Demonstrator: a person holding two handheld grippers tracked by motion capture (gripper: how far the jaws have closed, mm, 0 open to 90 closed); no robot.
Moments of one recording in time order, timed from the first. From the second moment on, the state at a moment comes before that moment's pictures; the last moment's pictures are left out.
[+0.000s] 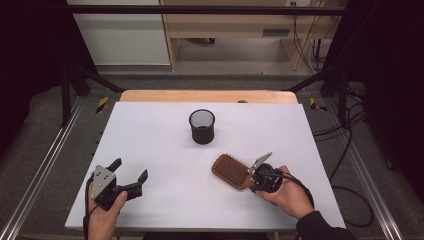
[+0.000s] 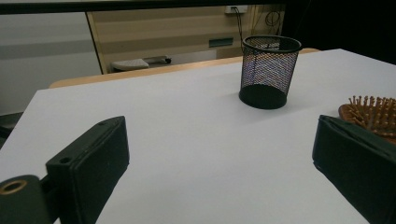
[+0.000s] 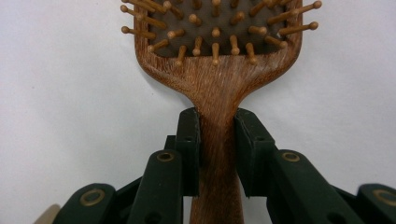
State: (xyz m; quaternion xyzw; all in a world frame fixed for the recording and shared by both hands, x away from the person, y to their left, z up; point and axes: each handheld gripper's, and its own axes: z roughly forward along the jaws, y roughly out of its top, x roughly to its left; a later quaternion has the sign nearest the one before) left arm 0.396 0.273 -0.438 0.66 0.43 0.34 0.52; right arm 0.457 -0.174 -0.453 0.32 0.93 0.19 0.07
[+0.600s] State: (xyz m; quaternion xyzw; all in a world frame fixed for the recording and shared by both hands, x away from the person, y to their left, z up) left arm 0.395 0.275 -0.436 0.65 0.43 0.34 0.52; right arm 0.453 -0.185 -0.455 0.32 0.91 0.25 0.07
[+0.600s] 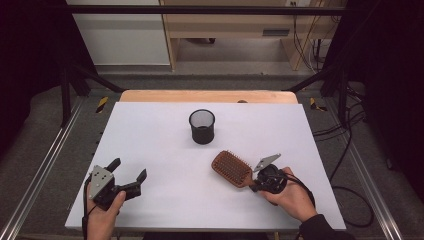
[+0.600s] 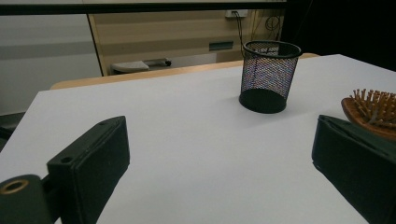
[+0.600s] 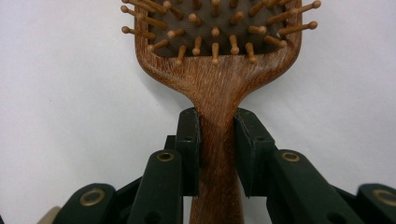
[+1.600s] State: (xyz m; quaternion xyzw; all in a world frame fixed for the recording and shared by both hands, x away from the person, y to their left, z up) left arm 0.390 0.253 -0.427 0.66 0.41 0.33 0.54; right arm 0.448 -0.182 -0.443 0.32 0.84 0.42 0.12
